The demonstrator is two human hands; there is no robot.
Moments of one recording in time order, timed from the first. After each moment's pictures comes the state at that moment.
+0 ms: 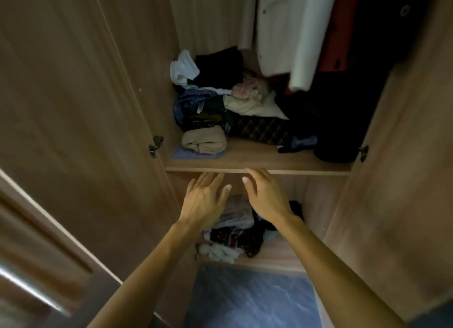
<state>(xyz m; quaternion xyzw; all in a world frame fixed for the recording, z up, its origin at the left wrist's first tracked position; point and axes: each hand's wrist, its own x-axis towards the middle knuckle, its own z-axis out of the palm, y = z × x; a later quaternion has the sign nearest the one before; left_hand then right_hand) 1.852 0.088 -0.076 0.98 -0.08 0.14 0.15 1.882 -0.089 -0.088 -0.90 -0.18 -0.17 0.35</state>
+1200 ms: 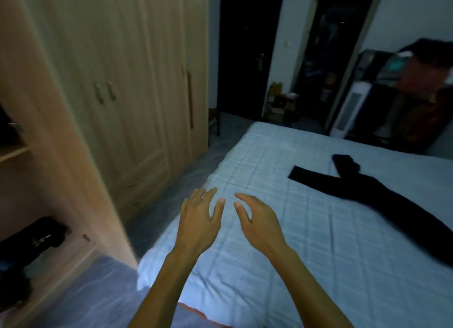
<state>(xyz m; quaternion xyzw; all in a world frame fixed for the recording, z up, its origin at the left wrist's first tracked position) 1.253 -0.188 -0.105 0.73 -0.56 -0.09 0.39 1.106 -0.250 -0.108 -0.82 0.40 -0.34 0.23</state>
